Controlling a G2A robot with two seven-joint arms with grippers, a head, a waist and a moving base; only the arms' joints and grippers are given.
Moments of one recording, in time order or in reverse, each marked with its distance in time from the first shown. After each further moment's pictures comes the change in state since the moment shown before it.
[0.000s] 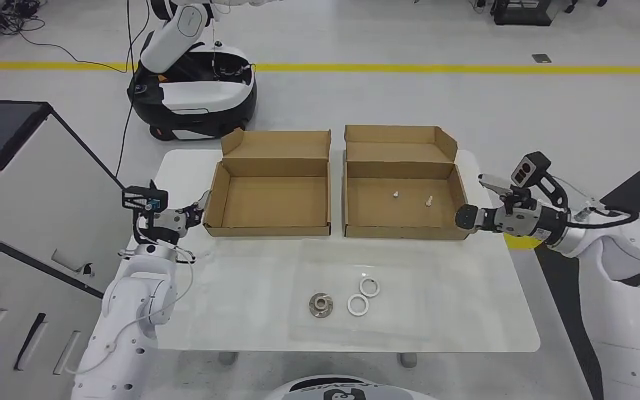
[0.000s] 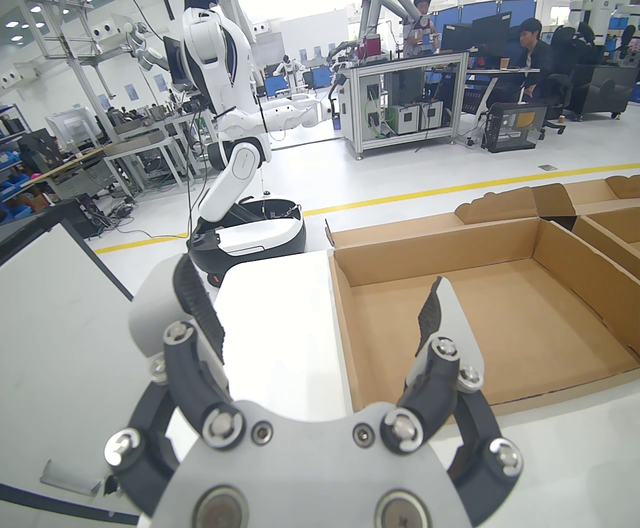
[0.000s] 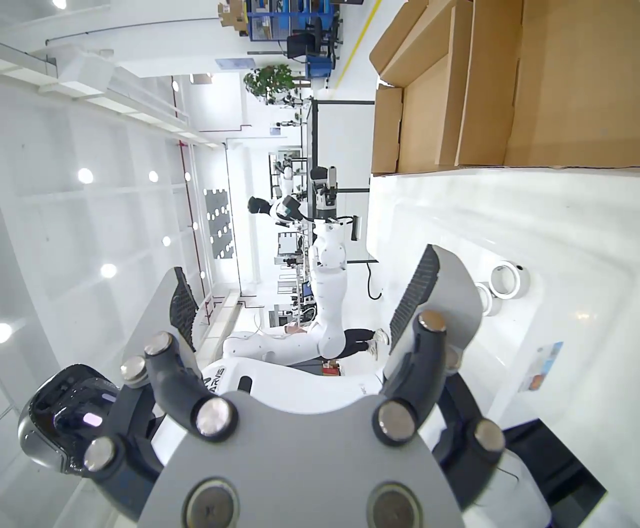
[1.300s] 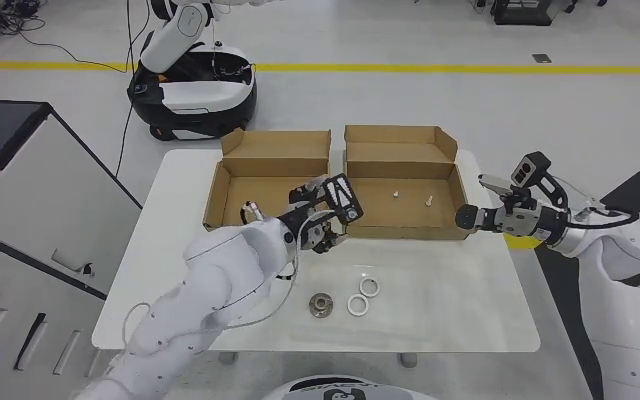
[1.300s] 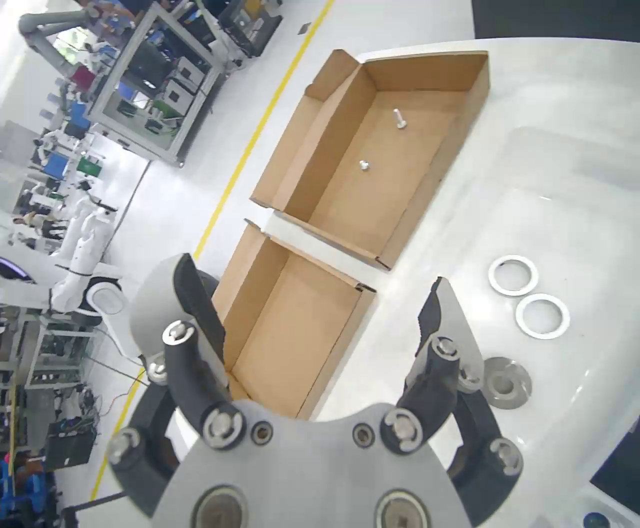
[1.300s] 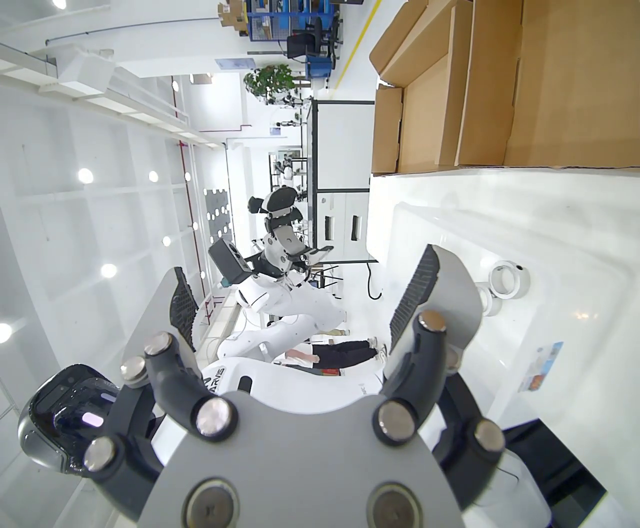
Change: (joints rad) left arm -0.525 -0.055 0.651 -0.387 -0.025 -0.405 -1.068; right arm 0.000 0.000 0.000 0.000 0.000 0.000 0.000
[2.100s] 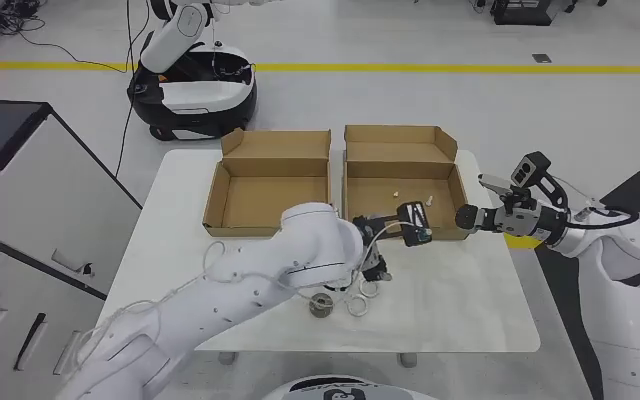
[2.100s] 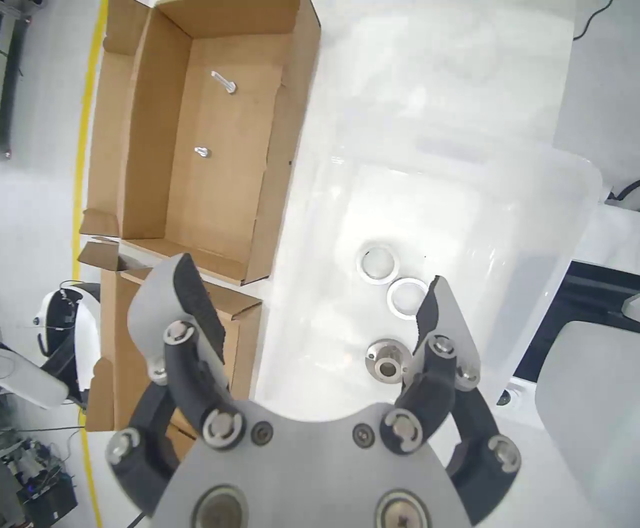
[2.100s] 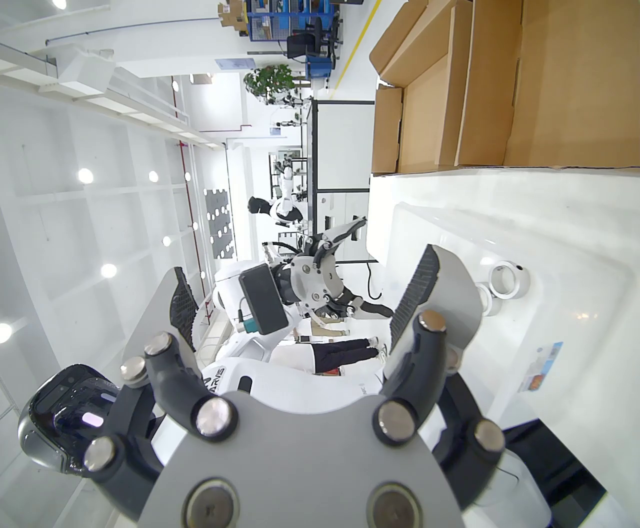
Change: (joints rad) left arm -0.357 -0.132 0.369 0.304 -0.407 0.152 -0.265; right arm 0.000 0.000 0.000 0.000 0.000 0.000 0.000
